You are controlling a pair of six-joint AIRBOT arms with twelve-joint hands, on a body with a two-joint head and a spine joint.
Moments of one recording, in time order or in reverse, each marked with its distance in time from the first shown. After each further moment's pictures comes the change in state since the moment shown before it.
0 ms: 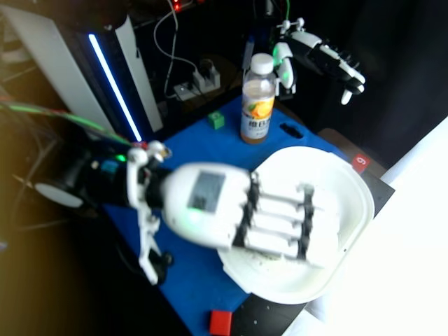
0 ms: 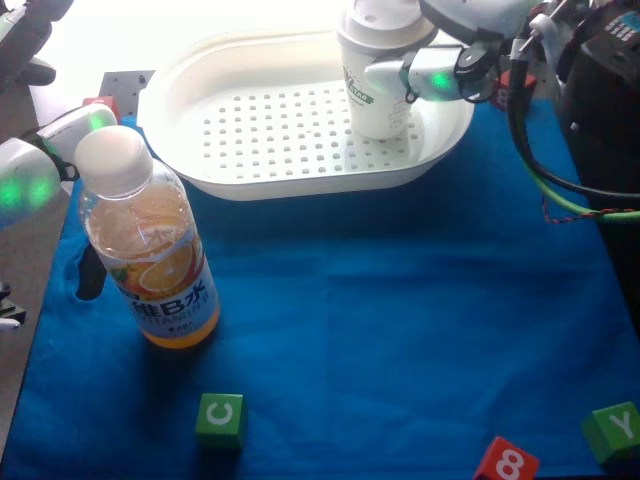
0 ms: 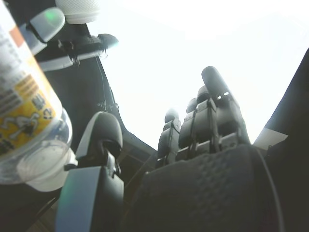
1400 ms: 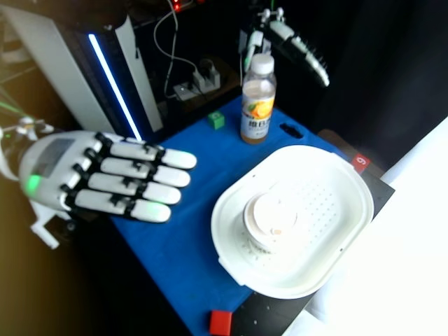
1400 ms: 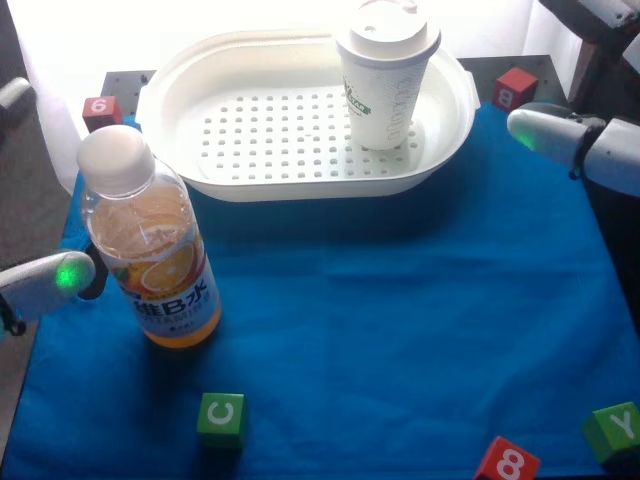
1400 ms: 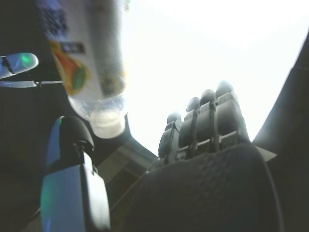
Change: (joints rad) left arm 0.323 0.106 -0.216 -0.014 -0.216 -0.056; right arm -0.371 0.453 -0.548 0.051 0.625 0.063
